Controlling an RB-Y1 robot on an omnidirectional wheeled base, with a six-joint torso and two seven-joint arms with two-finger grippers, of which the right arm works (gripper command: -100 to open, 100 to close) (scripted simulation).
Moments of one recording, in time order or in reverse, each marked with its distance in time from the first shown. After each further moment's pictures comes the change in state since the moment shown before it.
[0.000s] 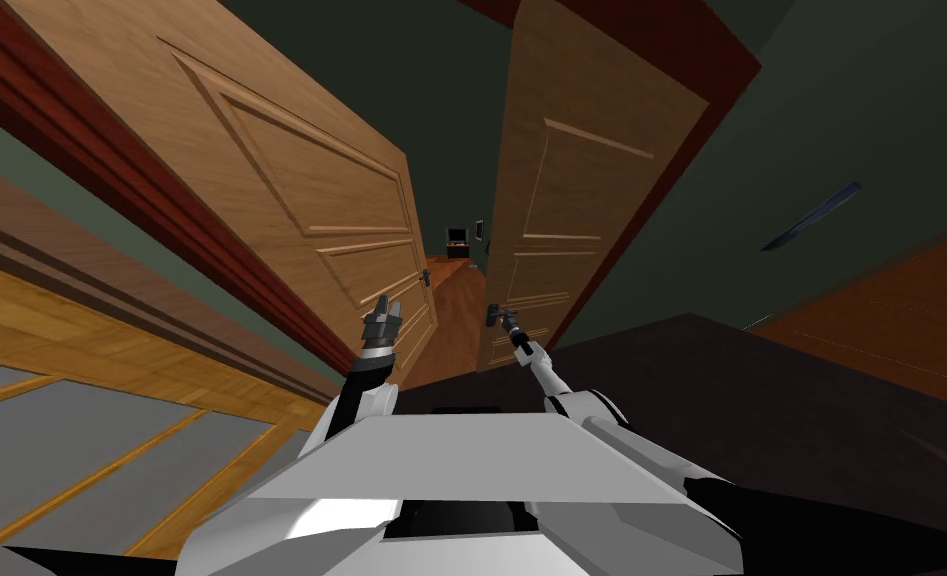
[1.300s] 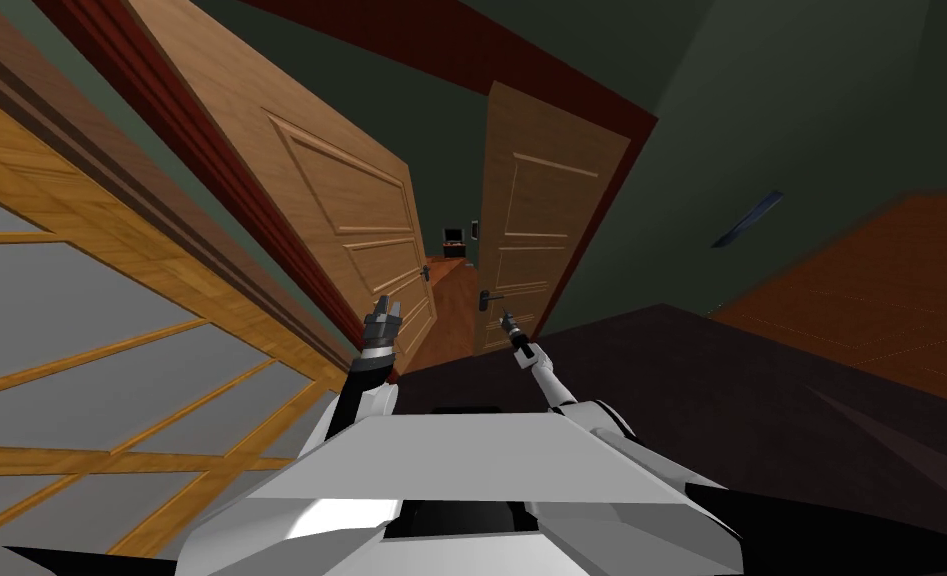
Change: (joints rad) arm 0.069 0.002 0.019 -0.119 -0.003 -0.003 0.006
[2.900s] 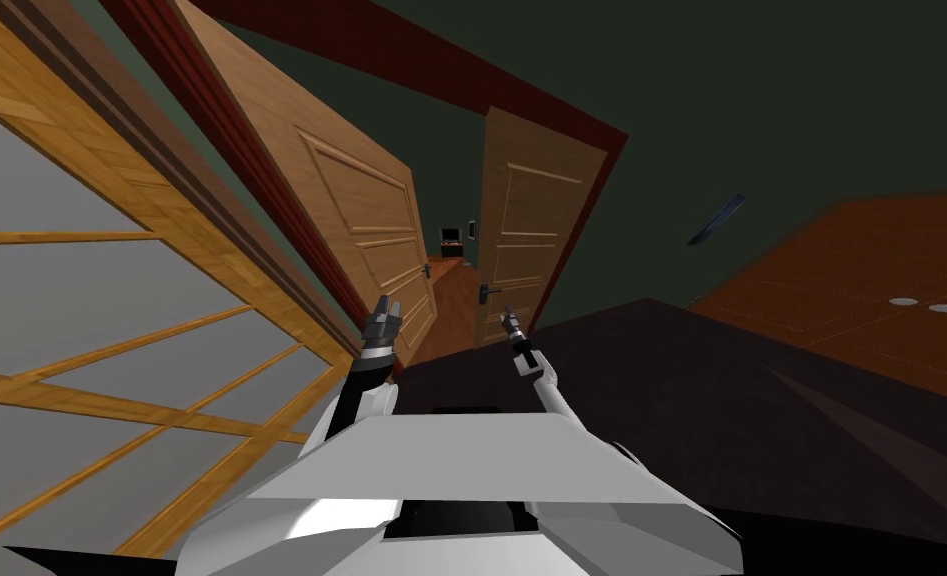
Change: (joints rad) arm 0.219 0.047 0.007 -0.387 -0.057 0.020 0.109
